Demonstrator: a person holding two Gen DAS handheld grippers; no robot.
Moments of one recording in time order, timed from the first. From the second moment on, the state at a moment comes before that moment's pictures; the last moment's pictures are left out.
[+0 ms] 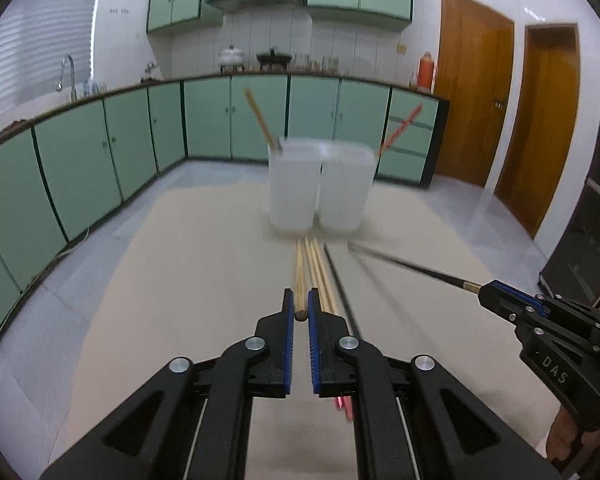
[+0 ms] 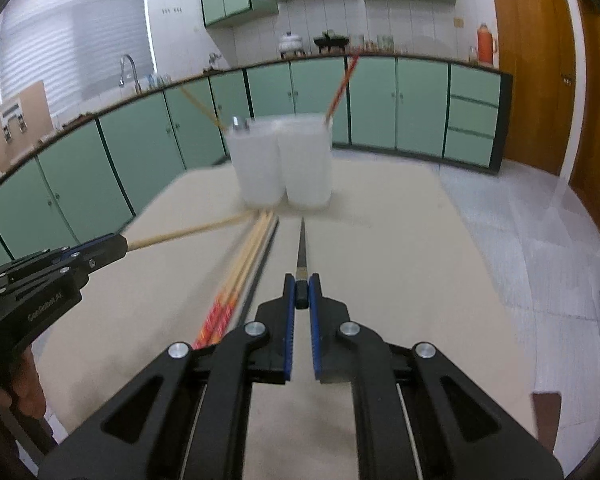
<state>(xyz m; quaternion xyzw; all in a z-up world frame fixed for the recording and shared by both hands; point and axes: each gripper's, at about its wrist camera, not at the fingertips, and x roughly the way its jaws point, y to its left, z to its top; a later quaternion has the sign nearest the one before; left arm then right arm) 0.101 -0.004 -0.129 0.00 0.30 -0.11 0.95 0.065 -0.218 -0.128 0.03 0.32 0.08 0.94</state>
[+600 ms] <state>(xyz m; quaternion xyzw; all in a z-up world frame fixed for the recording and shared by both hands) 0.159 0.002 -0.028 -0.03 0.22 -0.16 0.96 0.140 -0.236 -0.007 0.06 0.28 0.16 0.94</state>
